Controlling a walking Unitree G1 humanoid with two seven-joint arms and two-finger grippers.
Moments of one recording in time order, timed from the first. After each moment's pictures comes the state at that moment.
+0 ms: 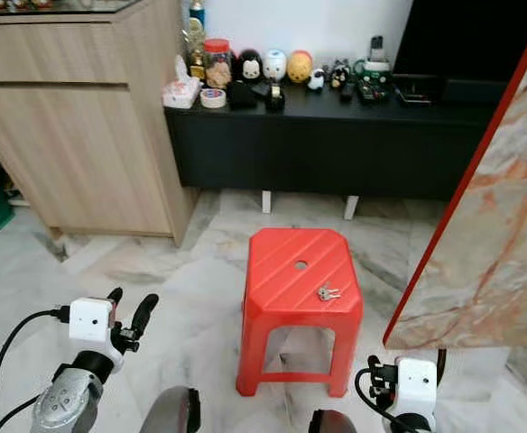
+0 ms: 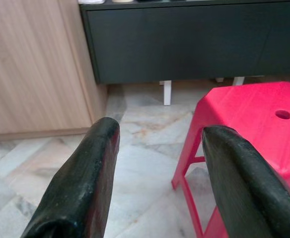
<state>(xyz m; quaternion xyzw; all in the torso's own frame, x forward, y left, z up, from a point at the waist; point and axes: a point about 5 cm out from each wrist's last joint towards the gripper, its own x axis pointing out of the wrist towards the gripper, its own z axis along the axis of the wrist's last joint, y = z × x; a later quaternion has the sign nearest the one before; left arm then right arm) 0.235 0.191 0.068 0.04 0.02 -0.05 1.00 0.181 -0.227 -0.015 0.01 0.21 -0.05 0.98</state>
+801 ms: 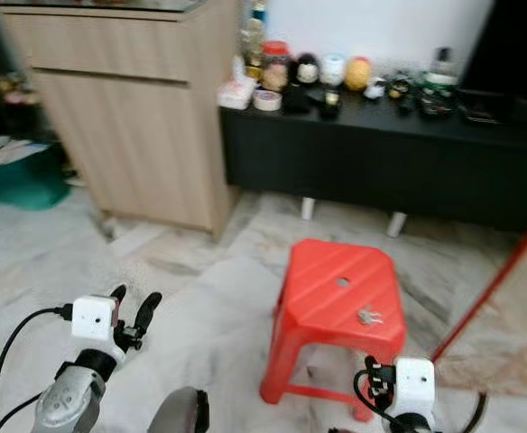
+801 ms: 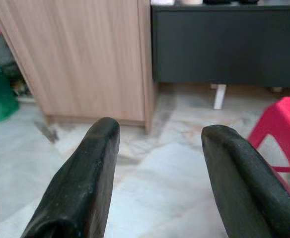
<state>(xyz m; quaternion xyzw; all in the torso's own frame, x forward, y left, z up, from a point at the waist) 0.234 0.196 0.069 0.04 0.01 -0.04 1.00 0.197 -0.219 -0.006 0.01 0.19 -0.02 0.98</state>
